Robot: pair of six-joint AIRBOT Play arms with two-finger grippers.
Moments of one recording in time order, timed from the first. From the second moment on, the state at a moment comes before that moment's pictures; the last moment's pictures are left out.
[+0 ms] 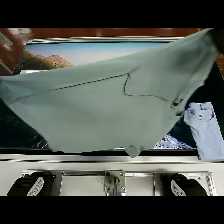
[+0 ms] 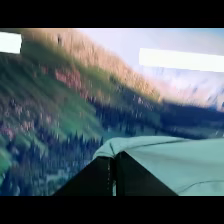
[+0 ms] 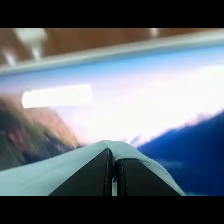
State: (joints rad) left arm 0.12 -0.70 1.26 1.40 -1.15 -1.55; right arm -0.01 -0.97 1.67 -1.25 1.15 1.65
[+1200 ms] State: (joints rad) left arm 0.49 -1.35 1.03 1.21 -1.49 -1.36; right arm -0.25 -1.55 1.64 -1.11 1.42 1.50
